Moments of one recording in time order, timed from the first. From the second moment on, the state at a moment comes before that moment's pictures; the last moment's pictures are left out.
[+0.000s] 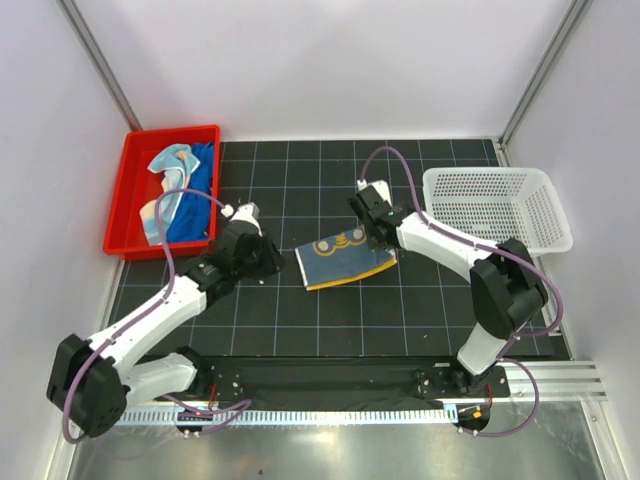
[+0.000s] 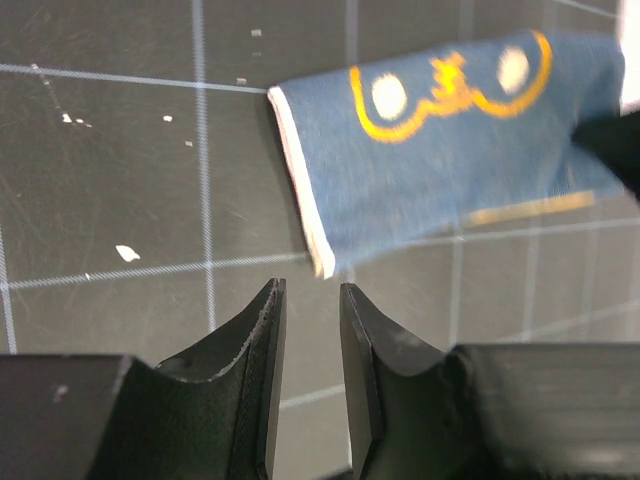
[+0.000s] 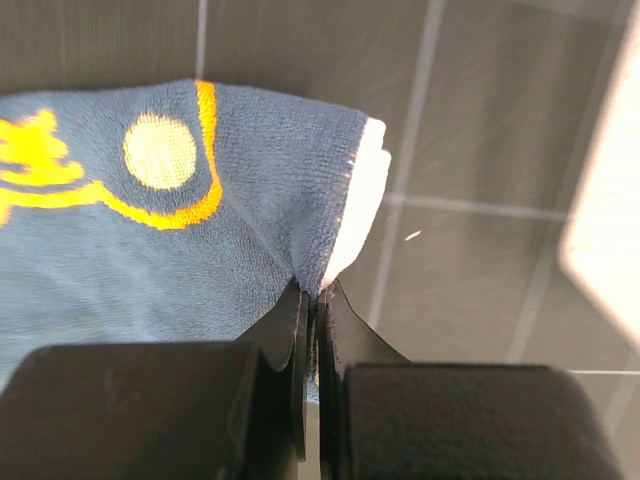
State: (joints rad) left arm -0.58 1.14 0.73 -0.31 -0.08 -0.71; right arm 0.62 1.68 1.16 -0.59 0.40 0.36
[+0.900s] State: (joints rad) left arm -0.61 0.72 0.85 -0.73 0.01 -0.51; right arm 0.24 1.79 1.53 -0.85 0.71 0.13
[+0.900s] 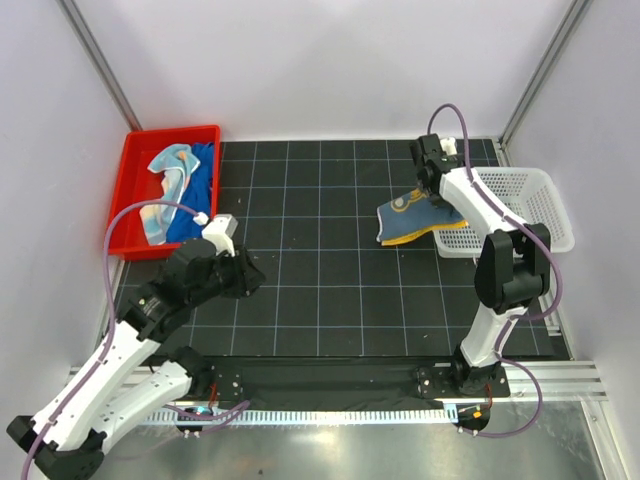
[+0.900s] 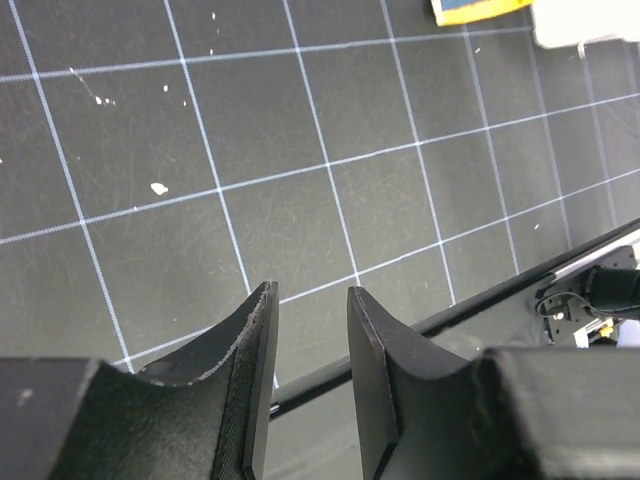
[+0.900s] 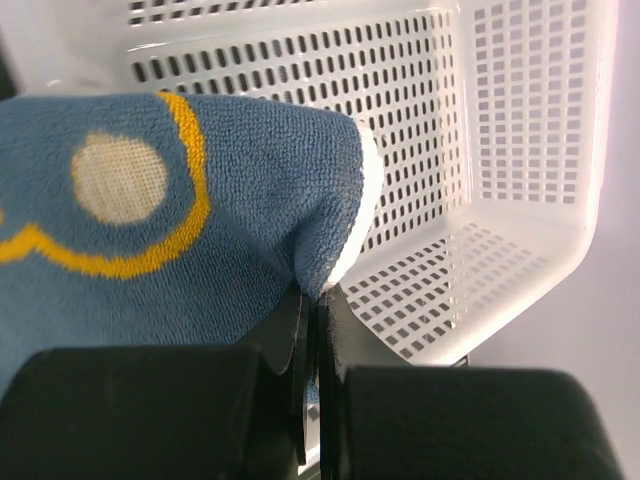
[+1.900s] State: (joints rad) left arm -0.76 0.52 0.83 -0.78 -0.16 -0.52; right arm 0.07 1.84 1.43 -0.48 0.77 -0.08
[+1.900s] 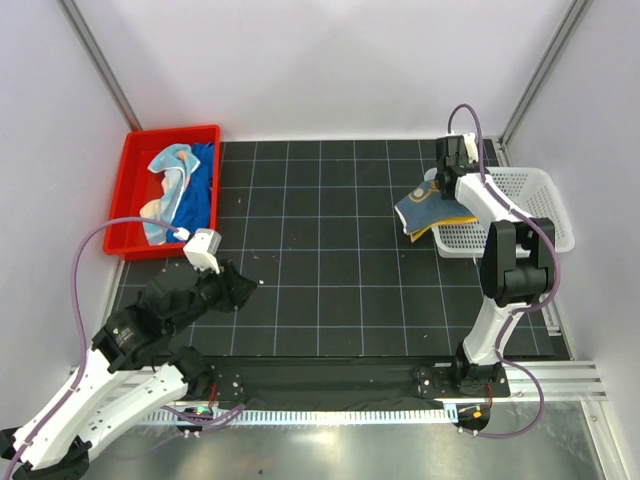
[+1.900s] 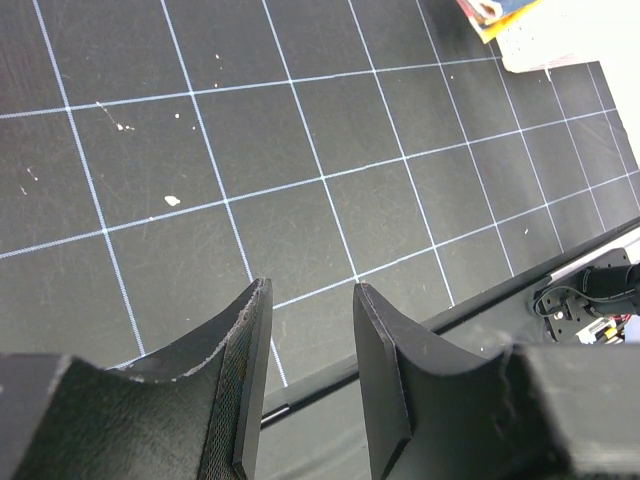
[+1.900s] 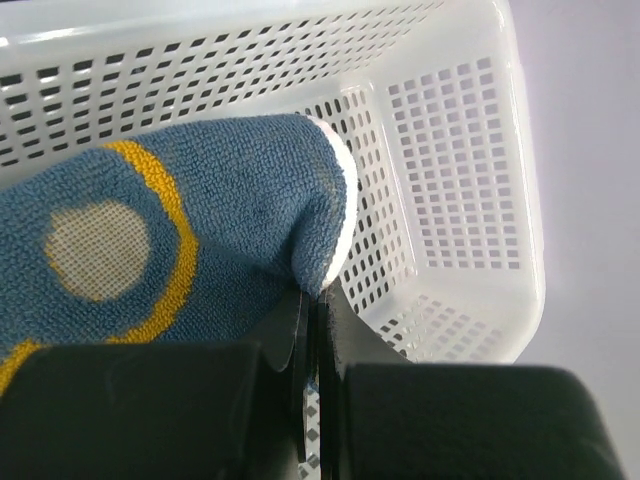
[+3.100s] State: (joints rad) left arm -0.82 0.51 0.83 -0.78 -0.18 -0.52; right arm -0.09 1.88 1.31 -0.32 0.77 -0.21
